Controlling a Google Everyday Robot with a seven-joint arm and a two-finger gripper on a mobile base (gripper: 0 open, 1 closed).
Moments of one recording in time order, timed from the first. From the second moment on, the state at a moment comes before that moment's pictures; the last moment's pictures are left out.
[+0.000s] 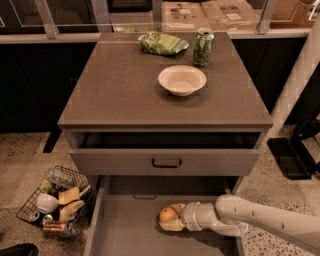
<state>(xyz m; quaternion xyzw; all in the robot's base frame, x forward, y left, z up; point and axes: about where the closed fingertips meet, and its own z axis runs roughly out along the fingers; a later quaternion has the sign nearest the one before) 0.477 -0.032 0.386 -0.42 0.77 0.34 0.33</state>
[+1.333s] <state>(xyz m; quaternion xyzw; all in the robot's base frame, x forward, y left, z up) 0.461 -0.039 0.370 -0.40 0.79 0.33 0.33</state>
